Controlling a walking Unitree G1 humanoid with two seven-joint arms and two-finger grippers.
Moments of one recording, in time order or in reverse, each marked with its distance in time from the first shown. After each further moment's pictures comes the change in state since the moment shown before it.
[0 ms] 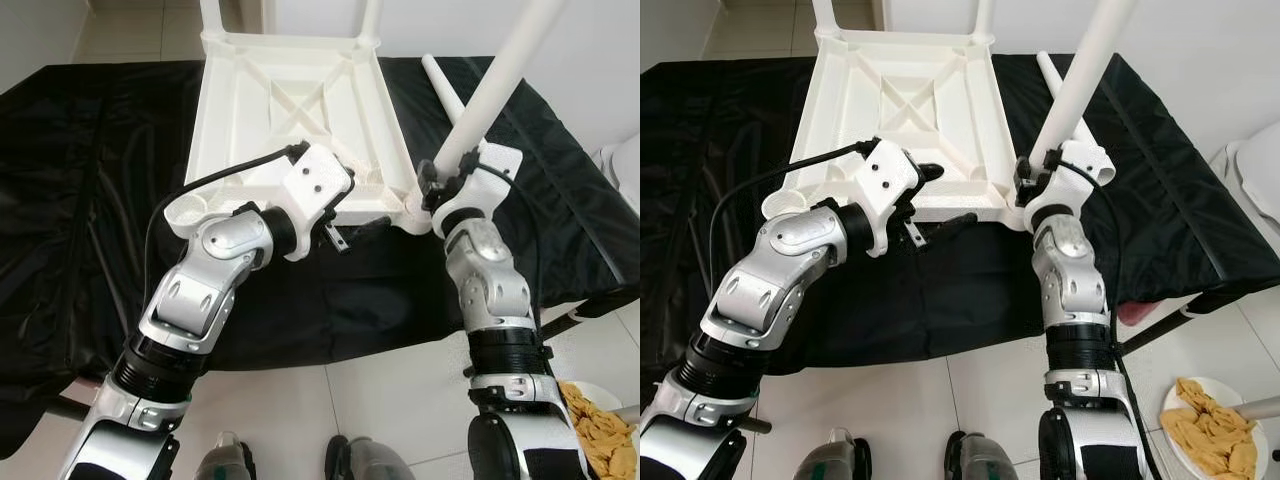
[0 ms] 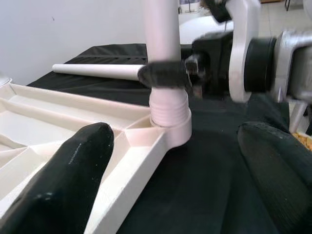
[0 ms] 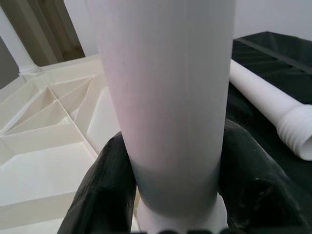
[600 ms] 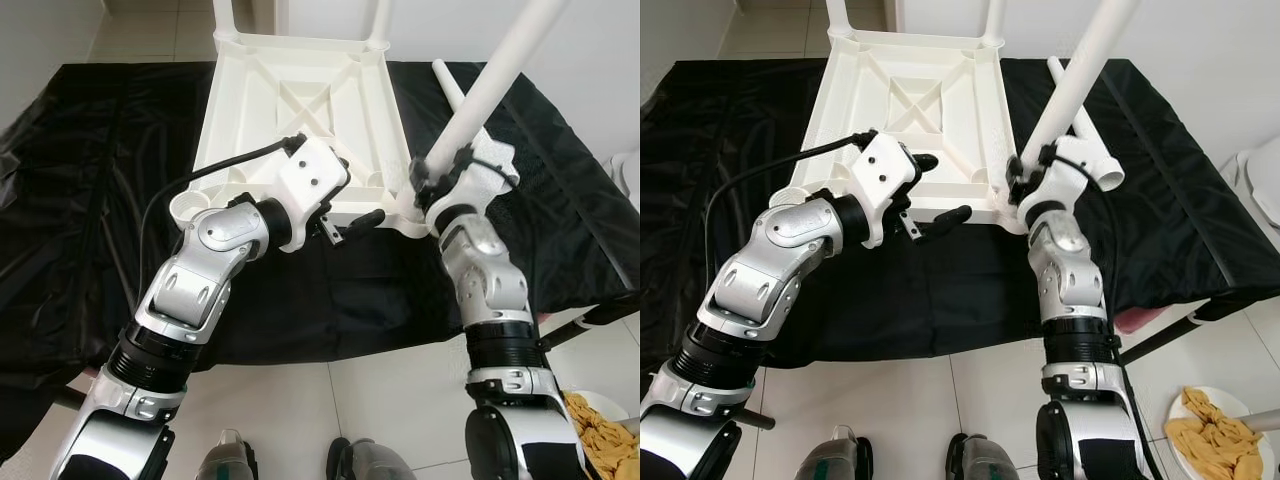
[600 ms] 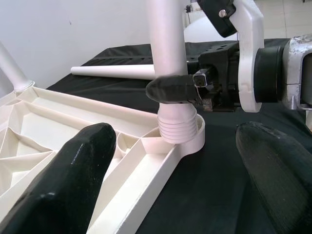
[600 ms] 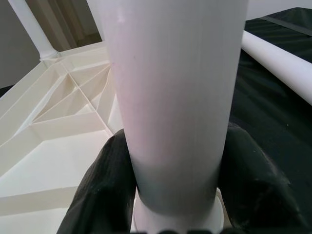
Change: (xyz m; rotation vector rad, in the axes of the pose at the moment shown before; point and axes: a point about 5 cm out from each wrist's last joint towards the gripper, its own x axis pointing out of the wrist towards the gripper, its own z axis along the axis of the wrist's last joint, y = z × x) left arm -0.001 0.006 0.003 0.044 -0.002 0.010; right arm 0.001 0.008 -0.013 0.038 0.079 0.024
